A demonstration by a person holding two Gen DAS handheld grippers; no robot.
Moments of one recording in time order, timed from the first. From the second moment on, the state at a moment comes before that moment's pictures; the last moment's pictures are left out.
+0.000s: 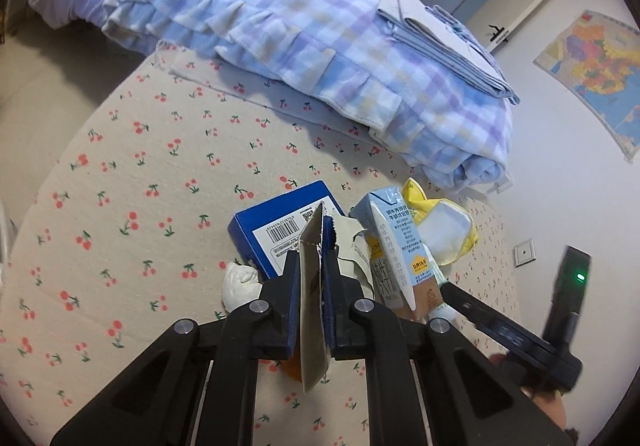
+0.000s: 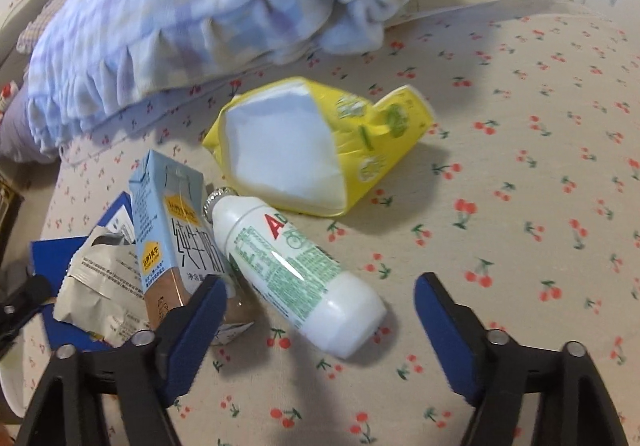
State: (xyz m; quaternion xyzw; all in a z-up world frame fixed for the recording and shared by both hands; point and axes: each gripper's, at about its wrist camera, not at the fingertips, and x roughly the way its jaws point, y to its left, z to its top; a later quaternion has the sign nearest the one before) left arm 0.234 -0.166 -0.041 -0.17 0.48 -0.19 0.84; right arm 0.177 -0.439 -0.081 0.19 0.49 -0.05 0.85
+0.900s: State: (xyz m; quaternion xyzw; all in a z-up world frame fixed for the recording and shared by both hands) left arm 0.176 -0.080 0.019 -0.16 0.44 -0.18 0.87; right arm 0.115 -0.404 -0.042 0.13 0.52 -0.03 0.84
